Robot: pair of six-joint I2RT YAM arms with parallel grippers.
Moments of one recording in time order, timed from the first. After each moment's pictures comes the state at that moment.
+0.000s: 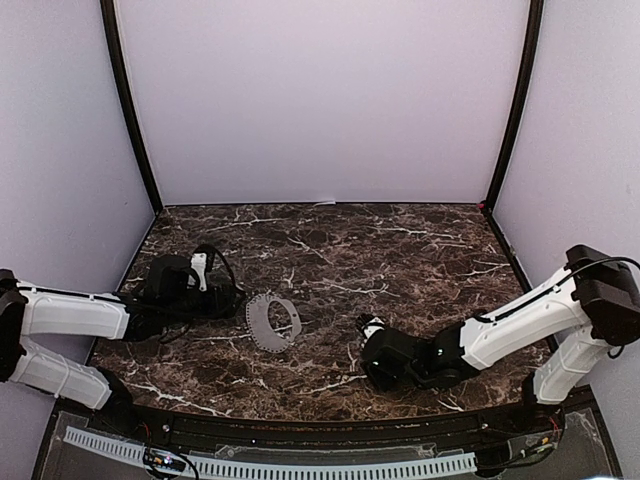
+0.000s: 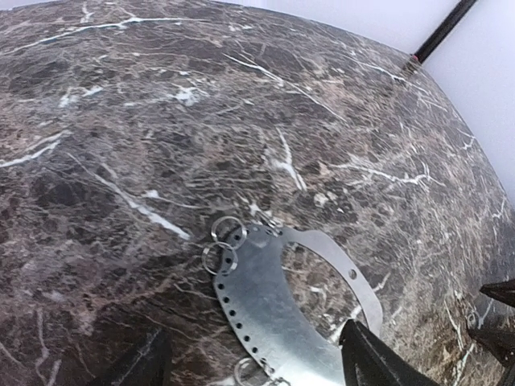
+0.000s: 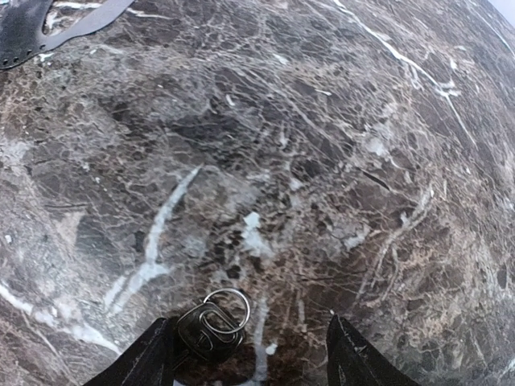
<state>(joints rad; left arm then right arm) -0.60 1.24 0.42 0.24 -0.03 -0.45 1.28 1.60 0.66 -0.09 0.51 0.45</state>
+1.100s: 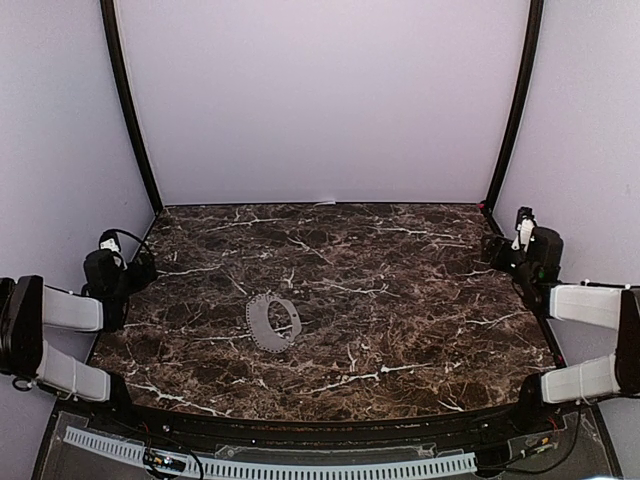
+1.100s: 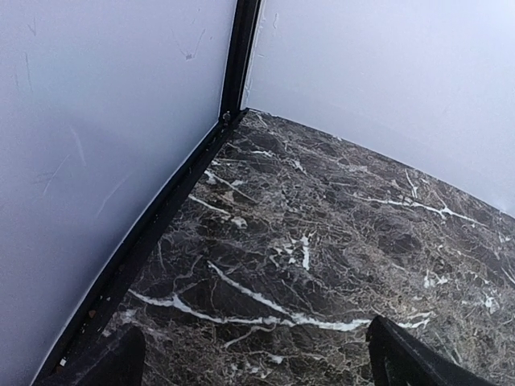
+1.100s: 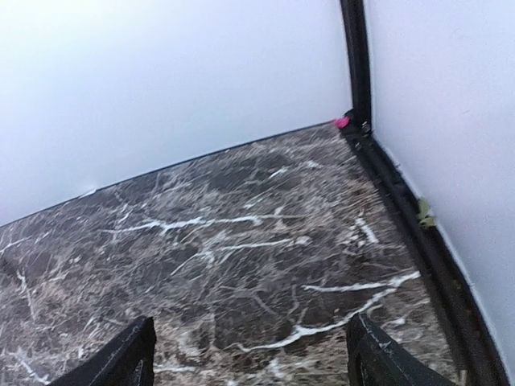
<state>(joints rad) 0.16 1.28 0.31 0.64 -0.08 -0.25 0.00 1.21 0.45 0.44 -0.06 0.27</state>
